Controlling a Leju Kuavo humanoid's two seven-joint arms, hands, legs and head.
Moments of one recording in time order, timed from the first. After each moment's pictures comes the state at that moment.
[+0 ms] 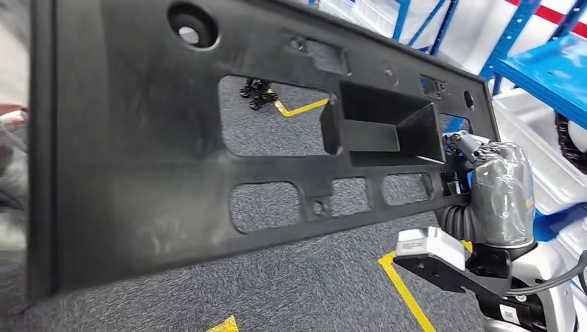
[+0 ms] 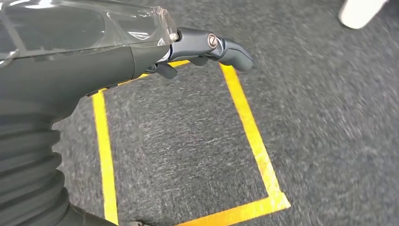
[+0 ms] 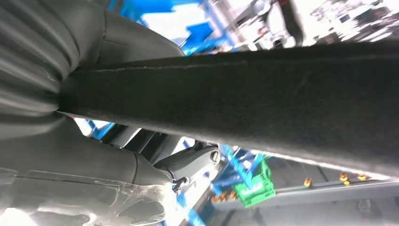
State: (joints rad) left arm -0.17 0.03 -0.86 -0.26 1.01 0.46 -0.44; right arm -0.26 -0.75 0.45 -2.36 0.82 -0.33 0.58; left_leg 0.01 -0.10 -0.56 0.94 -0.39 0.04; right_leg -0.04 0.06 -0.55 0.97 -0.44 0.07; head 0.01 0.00
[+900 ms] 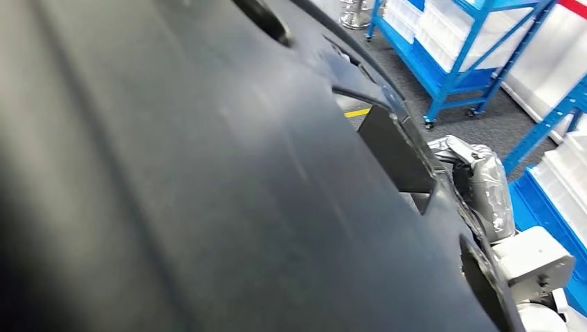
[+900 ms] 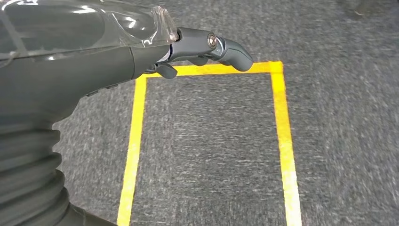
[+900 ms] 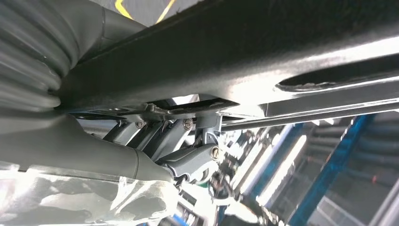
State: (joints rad) left arm -0.16 0.03 -0.84 -0.26 1.01 0.46 -0.46; right arm -0.13 -0.74 0.34 -2.38 0.10 -0.51 0.16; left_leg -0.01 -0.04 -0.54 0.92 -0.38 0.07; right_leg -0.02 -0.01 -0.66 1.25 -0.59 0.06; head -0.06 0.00
